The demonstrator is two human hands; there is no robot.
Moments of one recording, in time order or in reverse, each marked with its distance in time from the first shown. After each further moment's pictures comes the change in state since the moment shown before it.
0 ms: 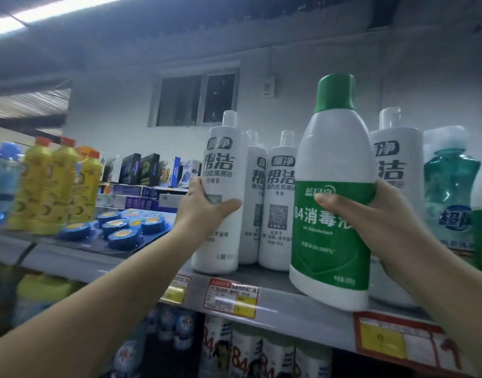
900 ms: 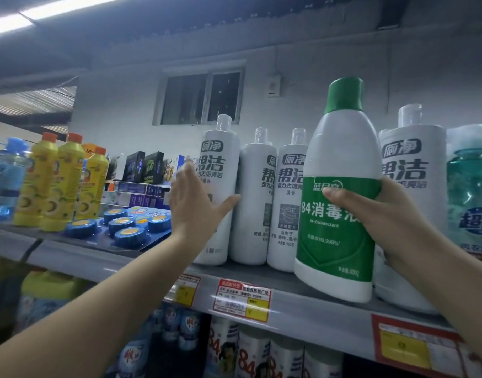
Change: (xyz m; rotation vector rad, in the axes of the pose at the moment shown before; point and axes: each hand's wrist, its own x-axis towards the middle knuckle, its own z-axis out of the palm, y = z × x) left_hand 0.011 -0.021 -0.007 0.439 0.288 0.251; right_hand 0.018 0.011 0.011 -0.052 0.027 0.020
